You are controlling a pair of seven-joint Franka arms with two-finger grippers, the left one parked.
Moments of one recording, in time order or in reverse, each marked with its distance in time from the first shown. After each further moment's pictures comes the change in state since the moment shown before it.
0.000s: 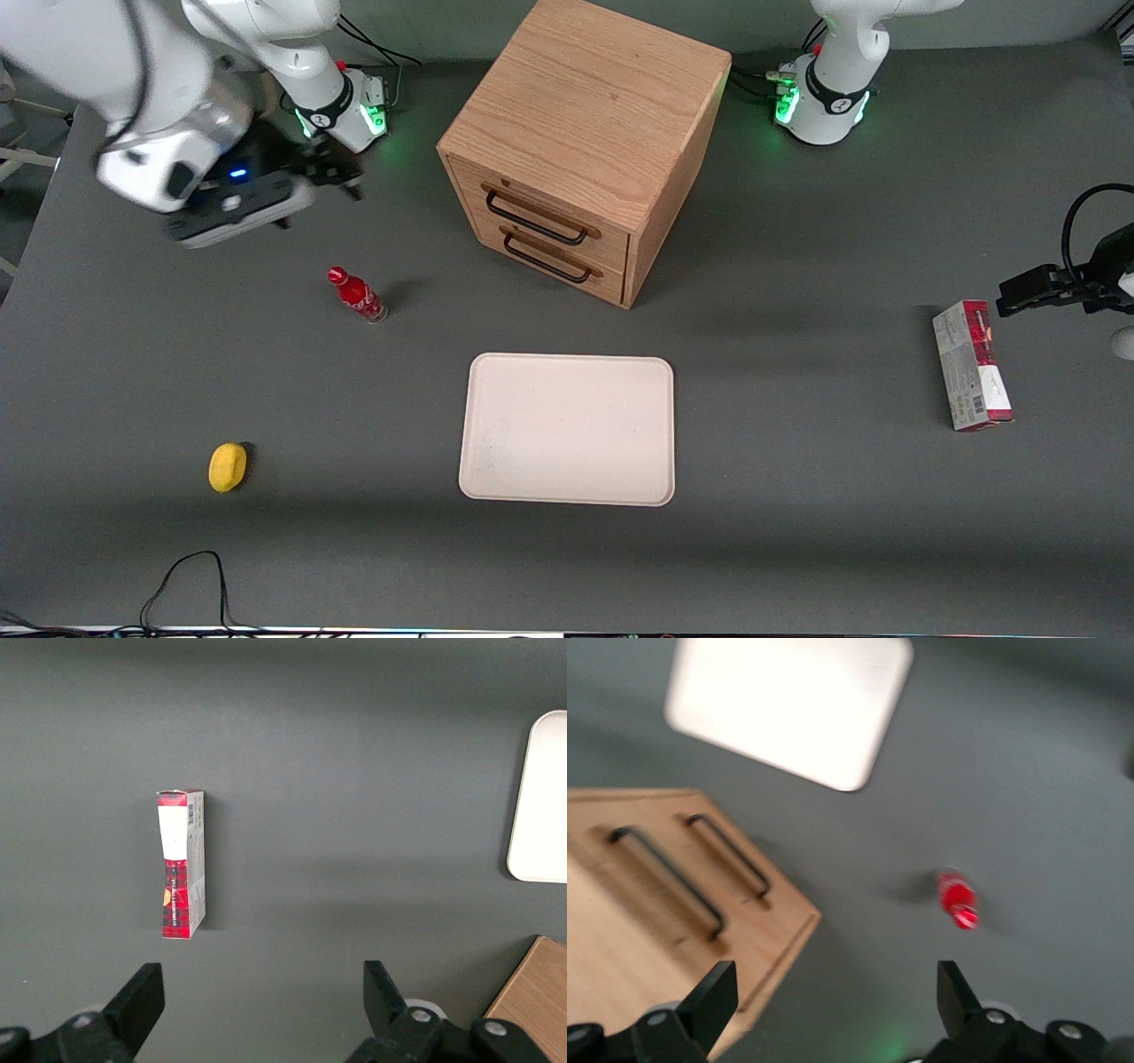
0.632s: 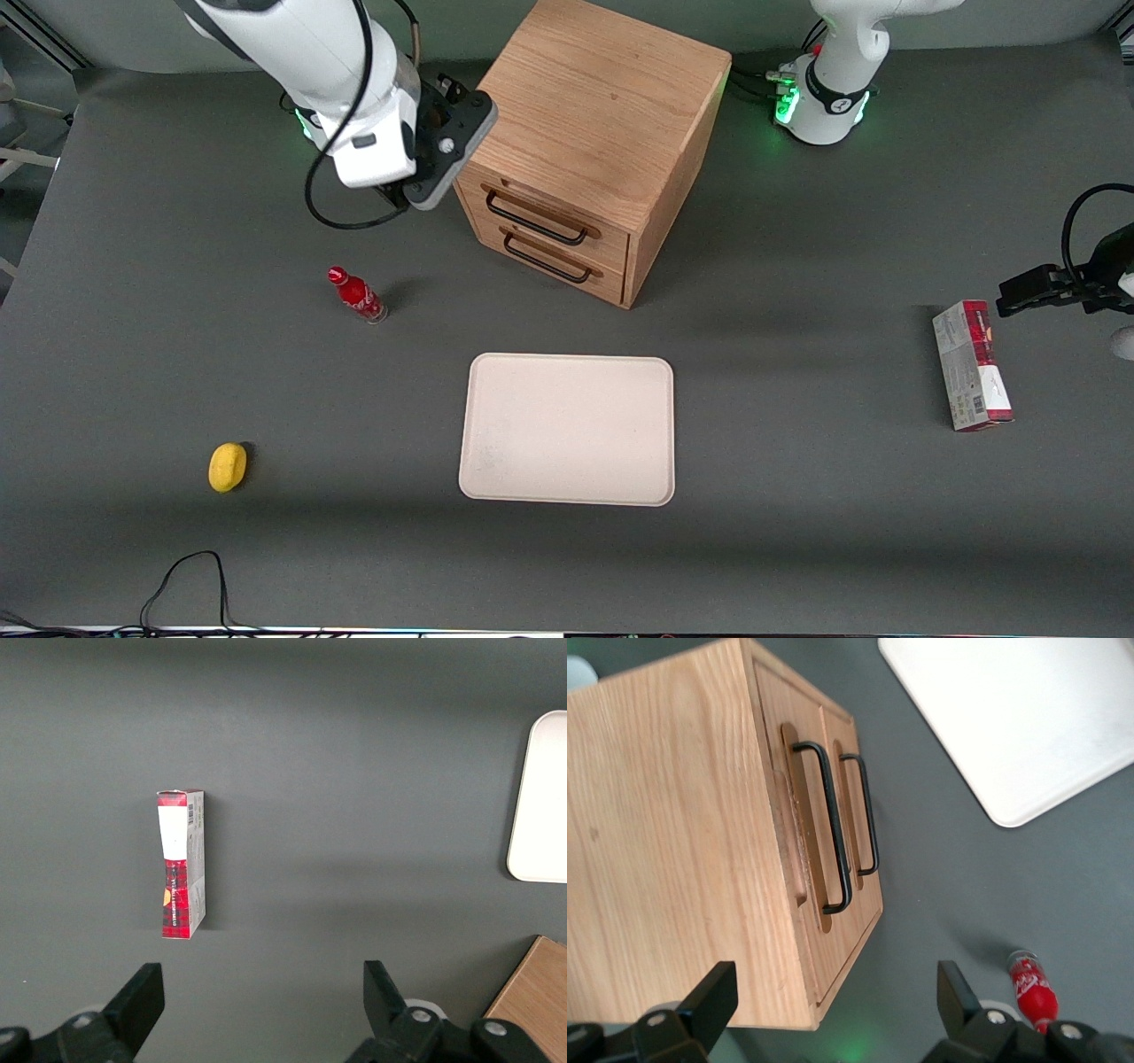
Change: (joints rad) arm 0.014 0.168 0.224 0.053 0.000 -0.010 -0.350
